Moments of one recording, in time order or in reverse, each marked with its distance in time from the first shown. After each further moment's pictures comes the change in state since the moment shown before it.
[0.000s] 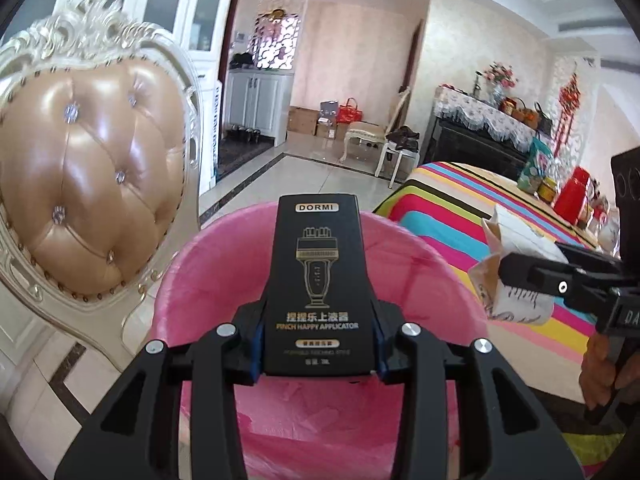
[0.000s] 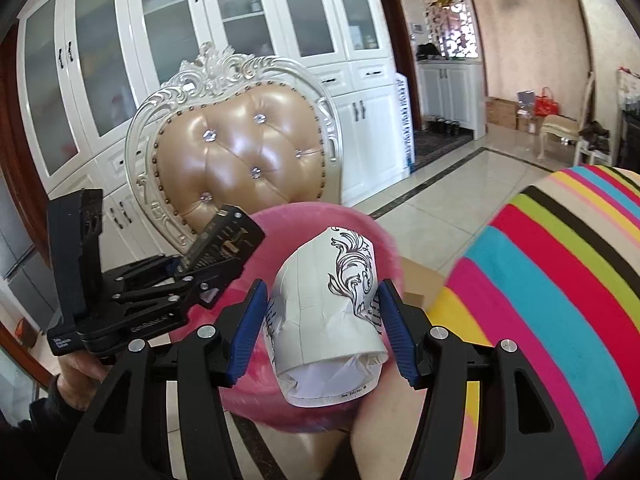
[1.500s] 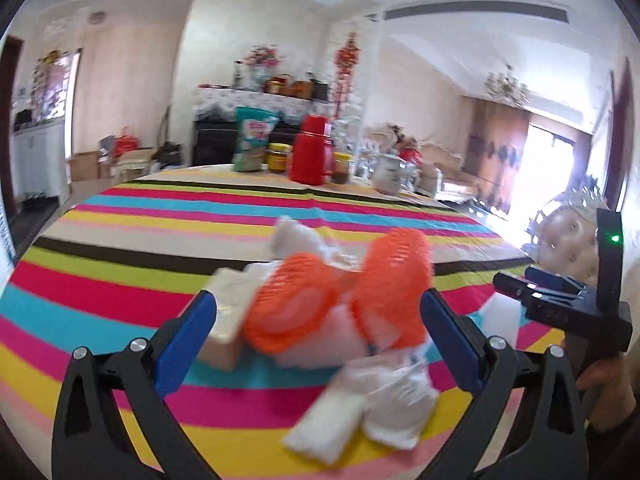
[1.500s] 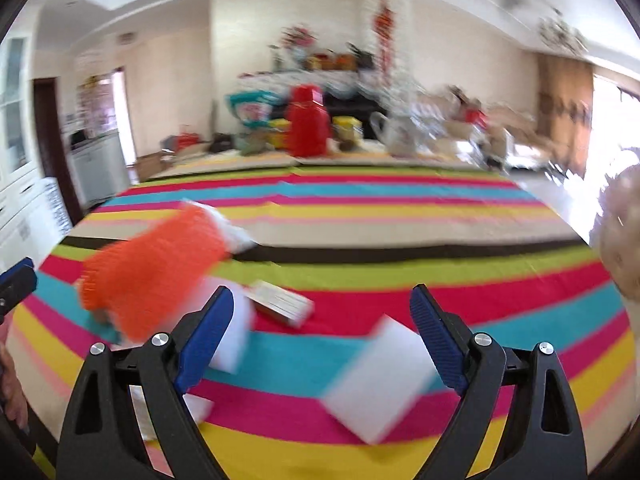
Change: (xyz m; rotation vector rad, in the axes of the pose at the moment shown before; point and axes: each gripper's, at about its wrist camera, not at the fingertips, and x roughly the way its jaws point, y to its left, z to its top) left arm -0.035 -0.492 -0.077 0.414 -0.018 -0.702; right arm -0.470 -0.203 -0.275 0.601 -0.228 -1.189
